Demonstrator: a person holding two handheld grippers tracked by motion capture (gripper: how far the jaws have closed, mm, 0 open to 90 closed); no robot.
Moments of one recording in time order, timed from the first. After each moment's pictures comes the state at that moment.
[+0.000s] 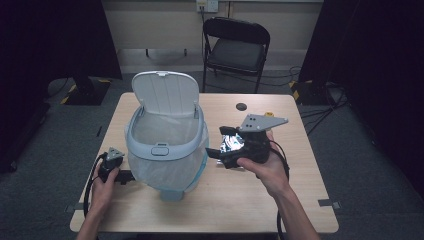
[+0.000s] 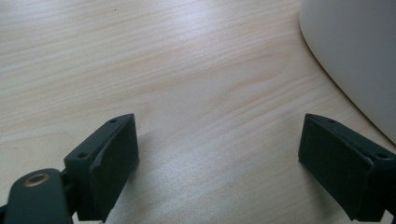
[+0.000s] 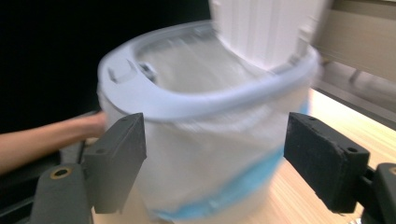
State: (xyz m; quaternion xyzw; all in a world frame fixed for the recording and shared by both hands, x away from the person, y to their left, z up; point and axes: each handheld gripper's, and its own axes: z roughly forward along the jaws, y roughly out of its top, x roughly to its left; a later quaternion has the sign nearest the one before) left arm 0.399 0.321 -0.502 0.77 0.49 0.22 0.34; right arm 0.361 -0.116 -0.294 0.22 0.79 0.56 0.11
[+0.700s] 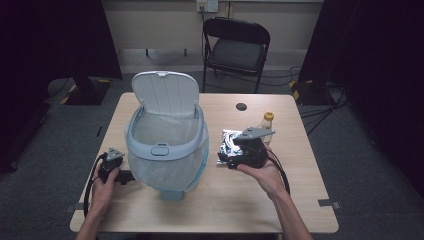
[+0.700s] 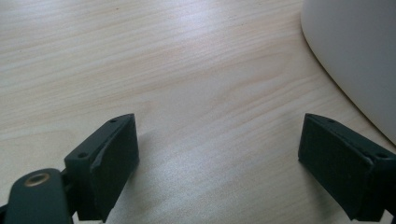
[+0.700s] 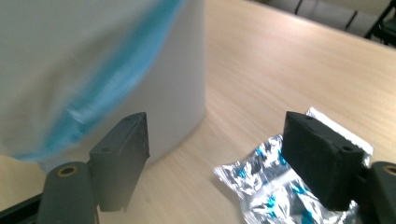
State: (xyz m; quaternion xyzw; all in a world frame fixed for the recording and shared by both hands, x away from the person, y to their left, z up) left arm 0.397 0.320 -0.502 0.77 0.50 0.22 0.34; right arm 0.402 -0.127 -0.387 0.33 0.82 0.45 0.15
